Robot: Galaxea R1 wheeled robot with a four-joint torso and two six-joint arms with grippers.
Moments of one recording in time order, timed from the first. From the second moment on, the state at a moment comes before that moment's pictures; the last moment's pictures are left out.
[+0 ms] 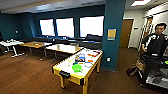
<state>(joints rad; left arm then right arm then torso) 1.47 2.93 -2.60 0.00 -0.06 0.00 -1.45 2.96 -2.75 0.43 -0.03 -0.43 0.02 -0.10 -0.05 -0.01</state>
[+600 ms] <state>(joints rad) 1.47 2.93 -2.60 0.00 -0.06 0.00 -1.45 2.96 -2.75 0.43 -0.04 -0.43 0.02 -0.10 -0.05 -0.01</state>
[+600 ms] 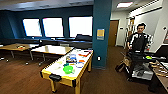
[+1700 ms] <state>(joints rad) 1.47 2.94 -2.60 0.00 -0.06 0.00 -1.45 2.96 -2.75 0.43 -0.03 -0.43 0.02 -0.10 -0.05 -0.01</state>
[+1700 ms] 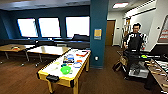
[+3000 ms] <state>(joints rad) 1.48 2.94 -2.60 0.00 -0.06 0.00 -1.45 2.96 -2.75 0.43 -0.03 -0.43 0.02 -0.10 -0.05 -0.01</state>
